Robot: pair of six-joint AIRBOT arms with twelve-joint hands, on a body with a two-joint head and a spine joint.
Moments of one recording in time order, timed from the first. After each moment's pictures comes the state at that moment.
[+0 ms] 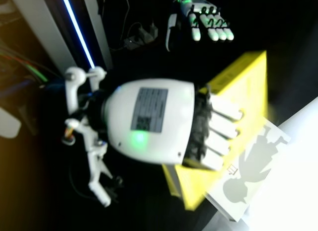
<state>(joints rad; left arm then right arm) 0.89 -0.89 0.84 -0.26 -1.35 1.49 -0.19 -1.30 1.63 -0.35 0.60 -0.49</state>
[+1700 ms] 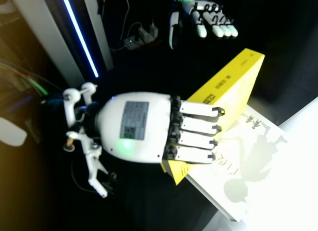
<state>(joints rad) 0.91 -0.89 0.83 -0.29 -1.39 1.49 -0.31 -1.29 1.63 -0.31 0.71 -0.42</state>
